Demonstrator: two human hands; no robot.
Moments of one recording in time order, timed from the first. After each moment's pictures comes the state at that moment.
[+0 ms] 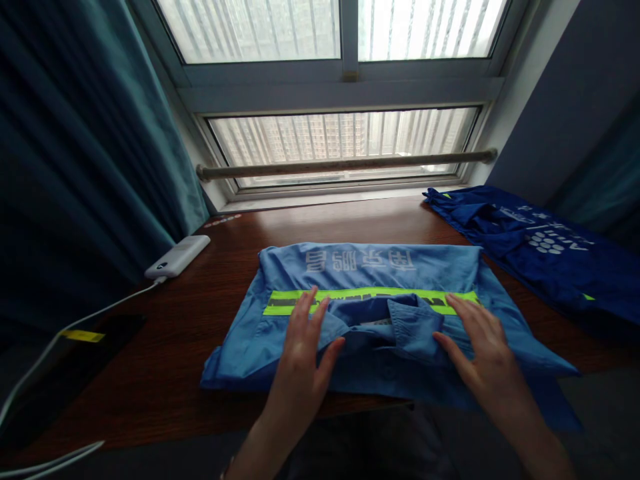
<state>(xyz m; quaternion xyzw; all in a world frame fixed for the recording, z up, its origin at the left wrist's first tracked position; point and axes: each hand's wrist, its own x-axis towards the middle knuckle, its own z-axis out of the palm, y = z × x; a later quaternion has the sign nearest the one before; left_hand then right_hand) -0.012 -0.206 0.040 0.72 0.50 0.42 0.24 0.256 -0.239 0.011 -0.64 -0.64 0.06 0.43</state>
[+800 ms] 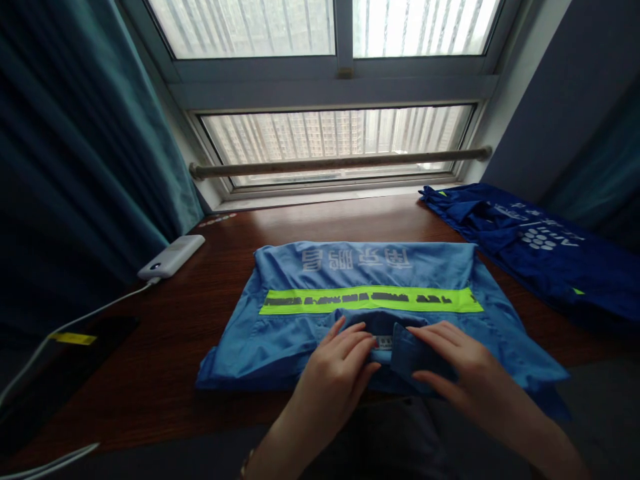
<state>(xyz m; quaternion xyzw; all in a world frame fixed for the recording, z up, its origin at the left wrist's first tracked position) 0.007 -0.215 0.045 0.87 0.32 0.29 0.24 0.244 -0.259 0.051 -0.51 -0.80 0.12 0.30</state>
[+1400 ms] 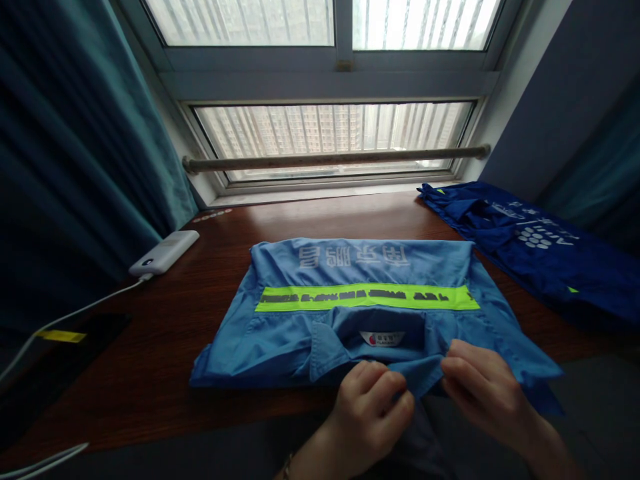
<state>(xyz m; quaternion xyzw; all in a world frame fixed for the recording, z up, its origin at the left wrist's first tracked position) 0.048 -0.244 0.012 0.91 0.22 0.35 0.03 0.251 -0.267 0.033 -0.43 -0.85 -0.03 0.32</state>
